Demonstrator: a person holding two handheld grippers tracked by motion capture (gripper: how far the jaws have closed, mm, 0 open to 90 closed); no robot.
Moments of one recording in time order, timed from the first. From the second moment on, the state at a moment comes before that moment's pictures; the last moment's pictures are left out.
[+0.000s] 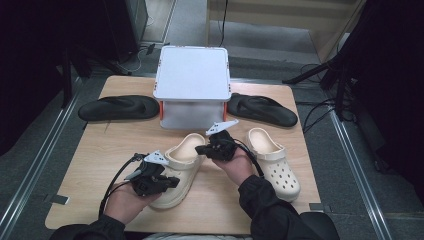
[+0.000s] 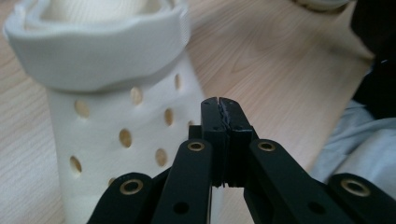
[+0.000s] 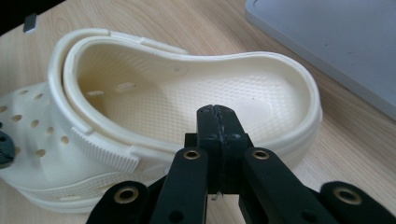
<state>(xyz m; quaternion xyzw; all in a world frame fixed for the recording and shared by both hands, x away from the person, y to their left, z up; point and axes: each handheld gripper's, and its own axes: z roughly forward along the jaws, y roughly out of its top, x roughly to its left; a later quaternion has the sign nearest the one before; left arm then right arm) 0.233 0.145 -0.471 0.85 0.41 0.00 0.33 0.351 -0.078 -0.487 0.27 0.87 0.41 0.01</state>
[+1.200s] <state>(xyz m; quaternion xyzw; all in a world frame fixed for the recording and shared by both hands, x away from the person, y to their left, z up) 0.255 0.170 -0.472 0.85 0.43 0.04 0.31 0.329 -0.081 -0.488 0.25 0.89 0.38 0.01</state>
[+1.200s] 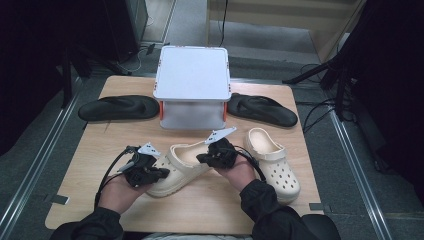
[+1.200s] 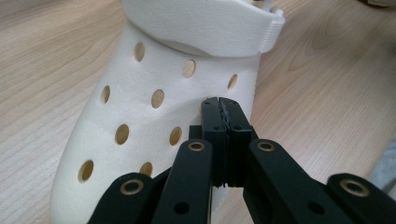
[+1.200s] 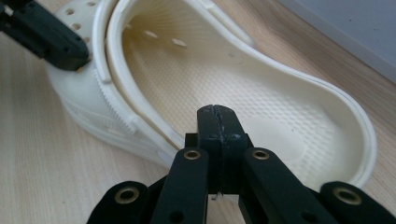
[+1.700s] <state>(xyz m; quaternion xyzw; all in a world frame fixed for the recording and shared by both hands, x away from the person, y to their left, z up) 0.277 0.183 -0.473 0.84 0.43 0.04 0.31 0.304 -0.078 -0.487 0.23 0.90 0.37 0.01</state>
